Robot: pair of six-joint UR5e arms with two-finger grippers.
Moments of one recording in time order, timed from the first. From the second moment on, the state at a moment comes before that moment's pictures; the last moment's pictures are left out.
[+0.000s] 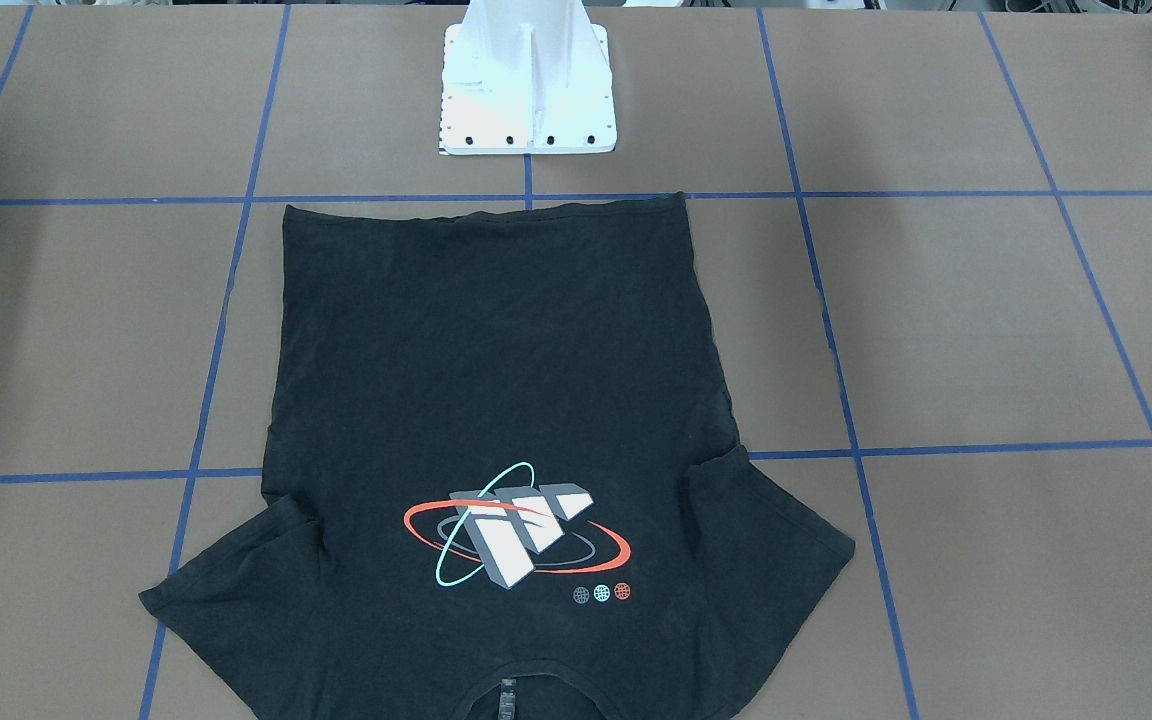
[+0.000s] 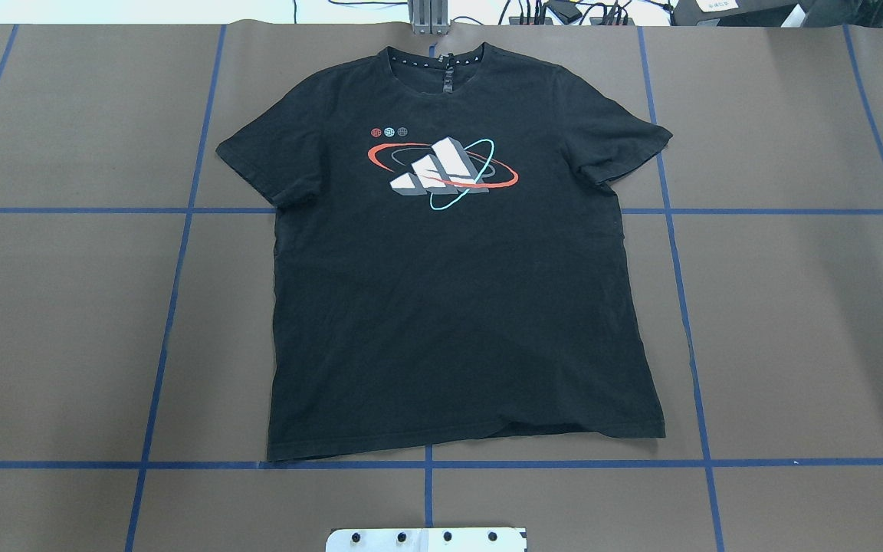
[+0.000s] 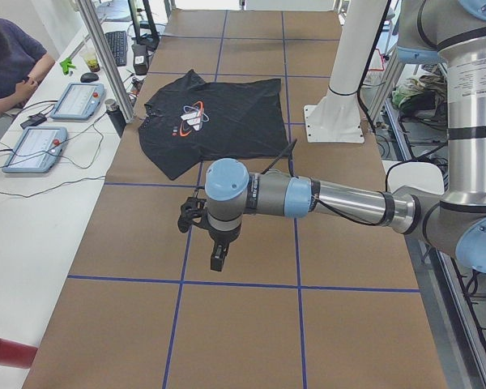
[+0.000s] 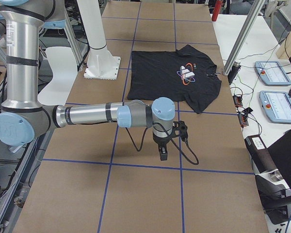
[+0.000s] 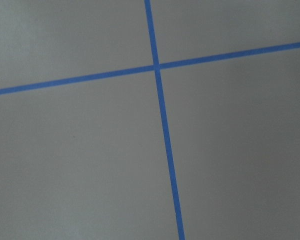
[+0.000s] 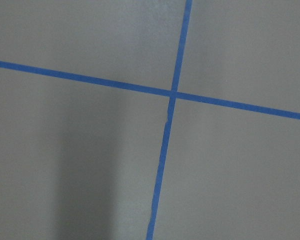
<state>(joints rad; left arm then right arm) -1.62 -1.47 -1.88 -1.49 -2.35 0.15 1.54 -1.64 1.79 -1.61 2.30 -0.08</state>
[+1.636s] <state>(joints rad) -1.41 -1.69 -1.63 -2.19 -2.36 -0.31 1.17 -1.05 1.27 -1.25 2.27 0.33</state>
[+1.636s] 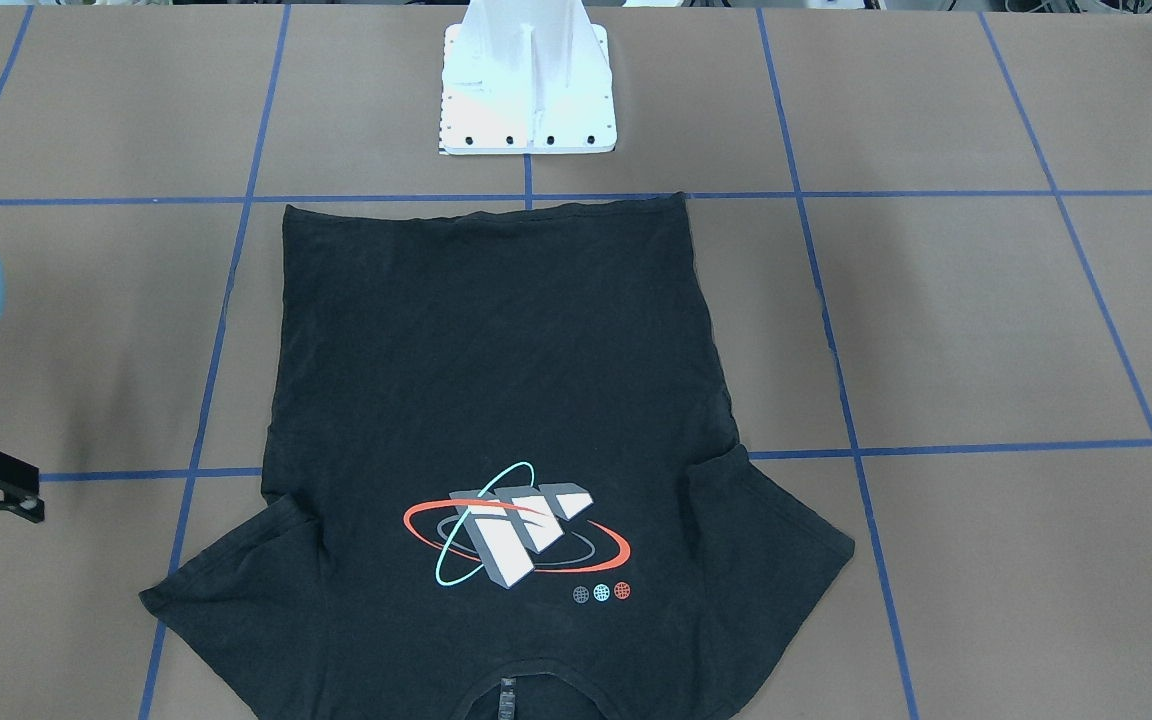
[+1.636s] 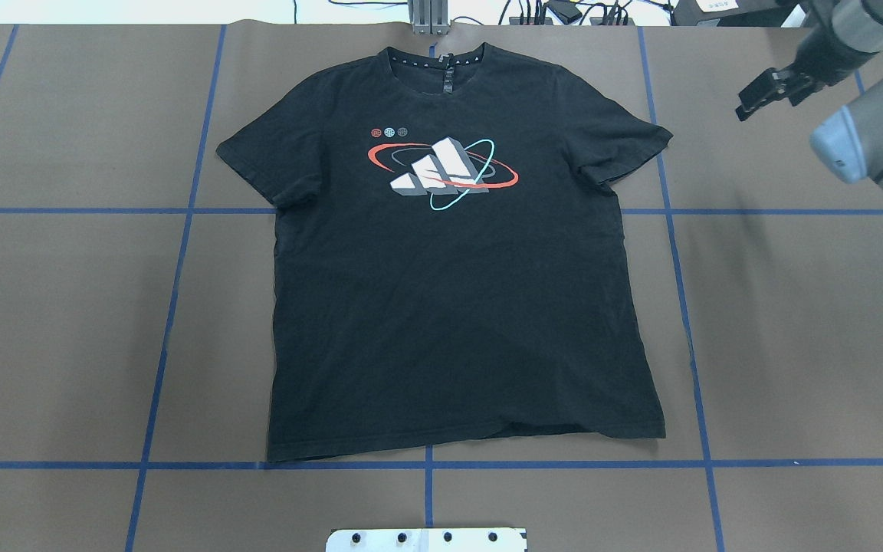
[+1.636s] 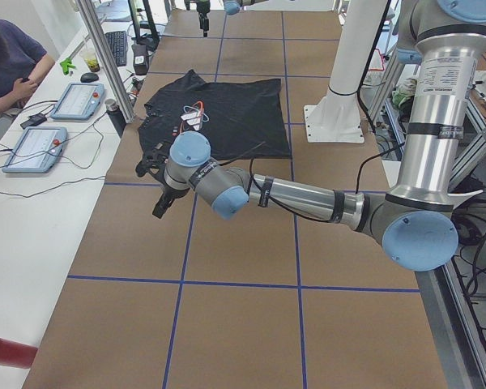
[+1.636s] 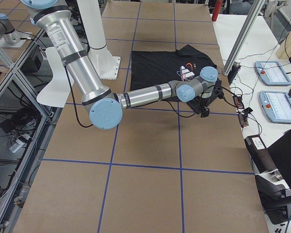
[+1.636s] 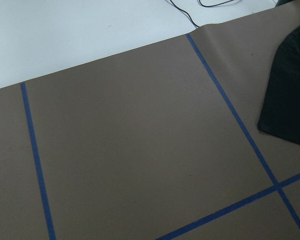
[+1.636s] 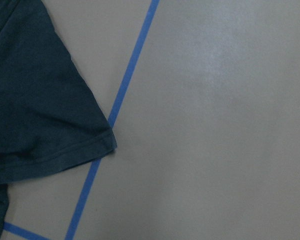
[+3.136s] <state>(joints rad) -1.35 -1.75 -1.54 -2.25 -2.36 -0.34 1.05 -0.86 0.80 -0.74 2.18 0.55</state>
